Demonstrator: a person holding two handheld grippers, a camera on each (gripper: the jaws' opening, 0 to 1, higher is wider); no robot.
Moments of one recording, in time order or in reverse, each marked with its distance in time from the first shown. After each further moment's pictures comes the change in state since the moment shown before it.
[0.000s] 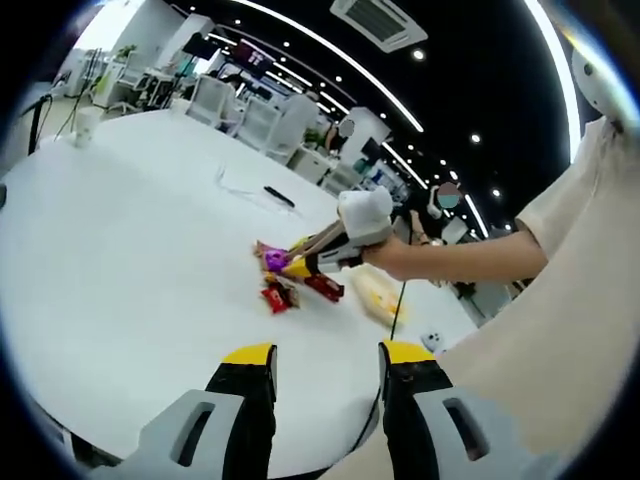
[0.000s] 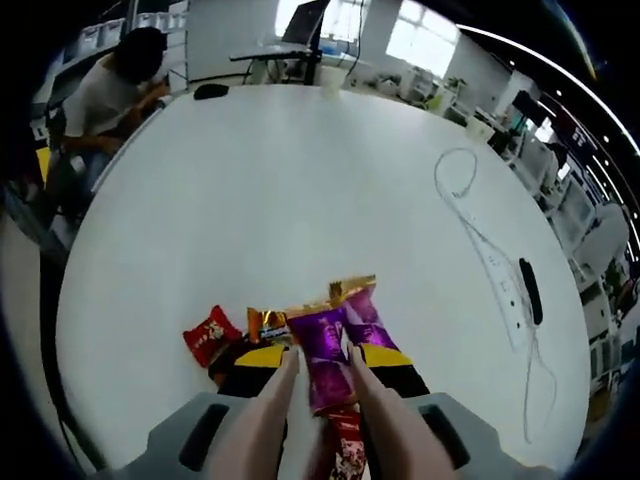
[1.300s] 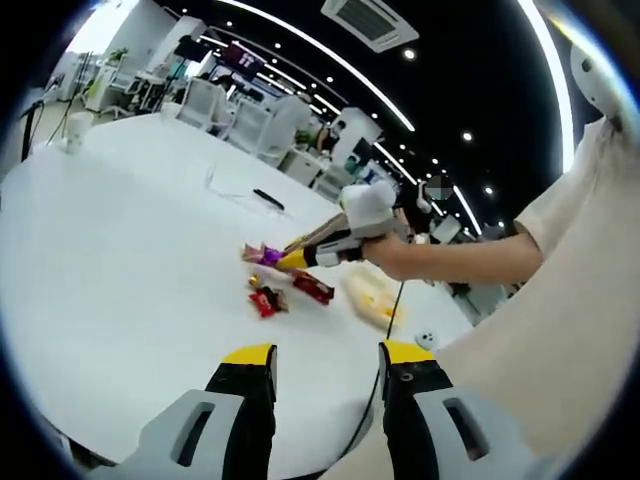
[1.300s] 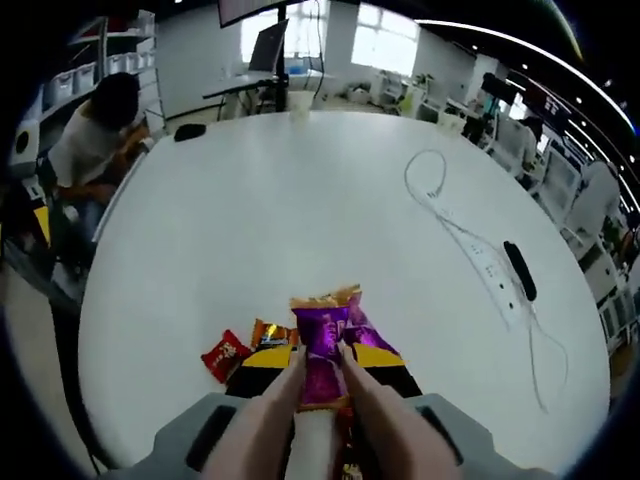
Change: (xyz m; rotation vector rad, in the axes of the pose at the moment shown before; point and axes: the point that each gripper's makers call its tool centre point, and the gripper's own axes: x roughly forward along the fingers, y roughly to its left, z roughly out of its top) left arm 0.002 -0.012 0.003 0.022 -0.007 -0.030; right arm -0.029 -0.003 0.013 0.157 -0.087 -0.019
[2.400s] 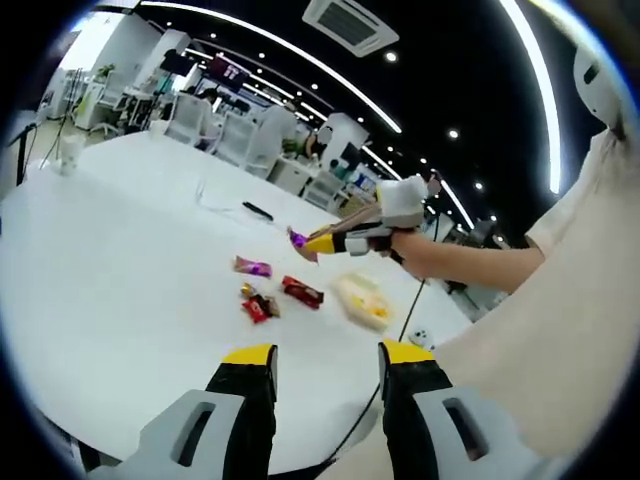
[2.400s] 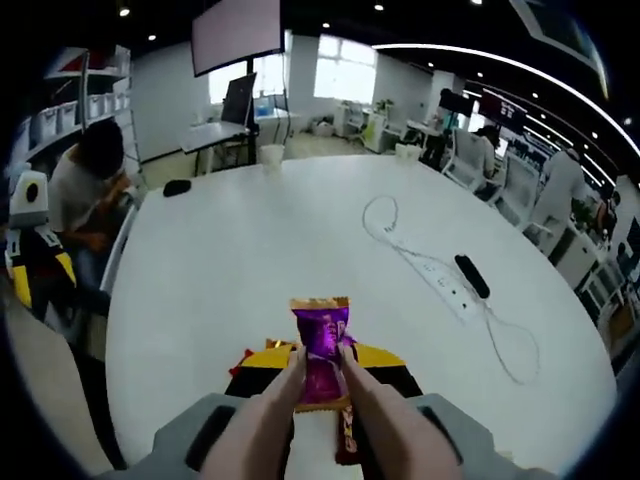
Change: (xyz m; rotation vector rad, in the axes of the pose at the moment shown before) left arm -0.021 -0.017 0.004 0.064 -0.026 -0.026; right arm -0.085 -0.007 0.022 0.121 -0.151 -0.116
